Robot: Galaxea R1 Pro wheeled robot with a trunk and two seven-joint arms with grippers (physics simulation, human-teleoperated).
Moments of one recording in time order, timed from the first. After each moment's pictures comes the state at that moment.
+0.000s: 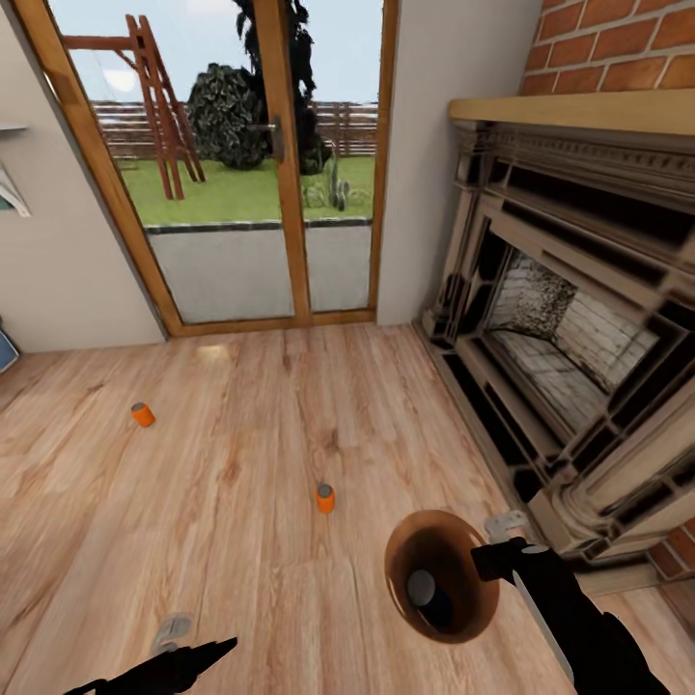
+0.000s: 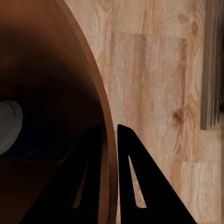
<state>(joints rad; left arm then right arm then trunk) -0.42 0.26 0.12 -0.23 0.27 0.09 -1.13 -0.36 -0.17 0.13 -1.18 0.04 0.74 0.10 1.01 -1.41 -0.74</state>
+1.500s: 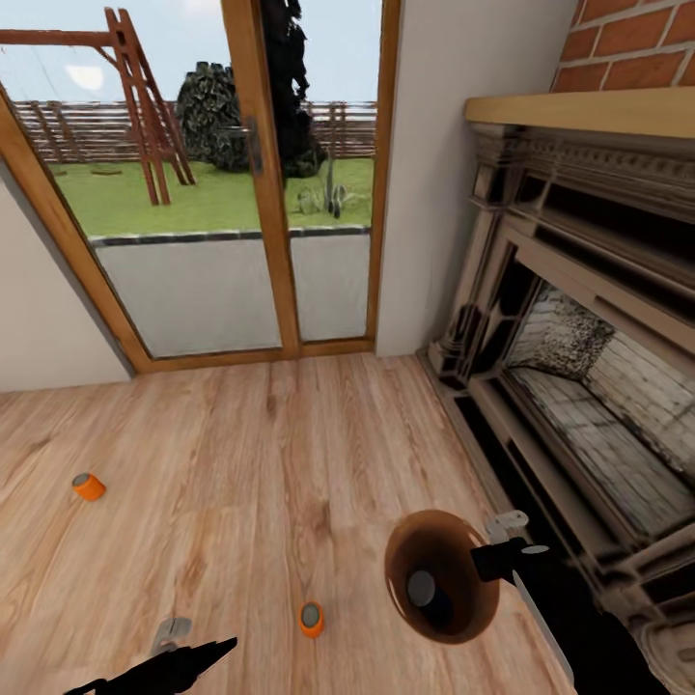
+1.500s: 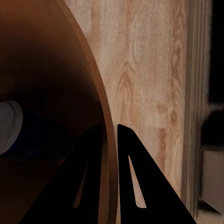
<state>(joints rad) -0.42 0.26 0.12 -0.23 0.27 0.09 -1.13 -0.36 -0.17 0.13 -1.17 0.04 0.74 0.10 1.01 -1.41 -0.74</state>
